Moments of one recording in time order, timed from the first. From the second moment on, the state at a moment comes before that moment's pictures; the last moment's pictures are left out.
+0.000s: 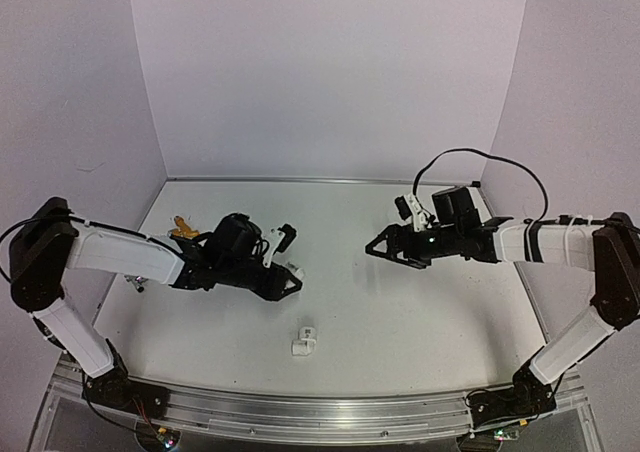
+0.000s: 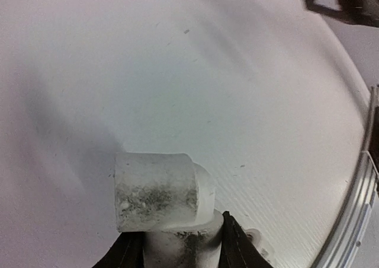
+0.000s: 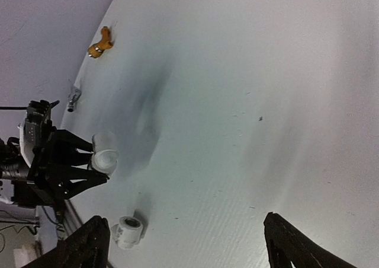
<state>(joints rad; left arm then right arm) -0.88 1.63 0.85 0.05 0.16 -0.33 0.53 1.52 0.89 -0.05 -0.47 0.51</state>
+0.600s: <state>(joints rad) -0.95 1.52 0.91 0.11 0.34 0.00 0.68 1.63 1.00 0.06 -0.80 0.69</state>
